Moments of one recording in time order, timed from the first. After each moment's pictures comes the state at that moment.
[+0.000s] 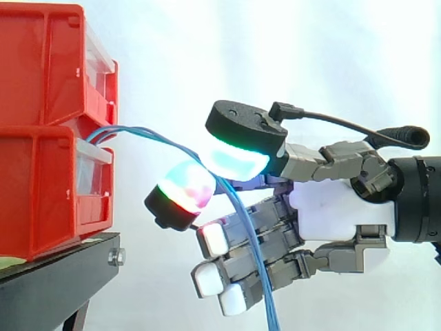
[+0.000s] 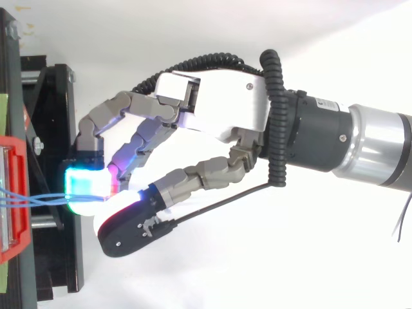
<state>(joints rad) 0.17 -2.36 -1.10 -2.82 -1.22 -0.09</state>
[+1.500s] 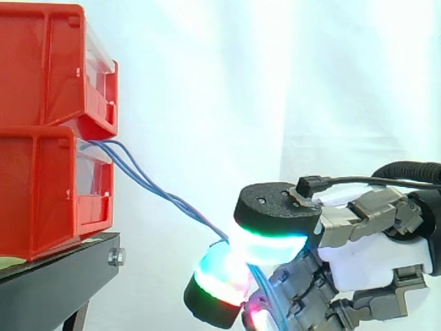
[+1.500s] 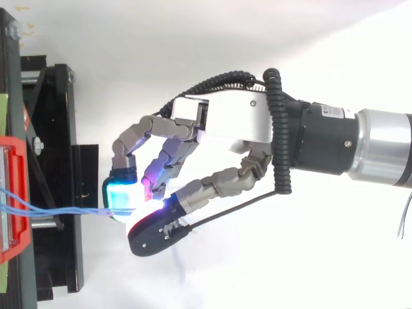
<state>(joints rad) 0.17 -2.36 -1.10 -3.01 -1.28 -0.08</state>
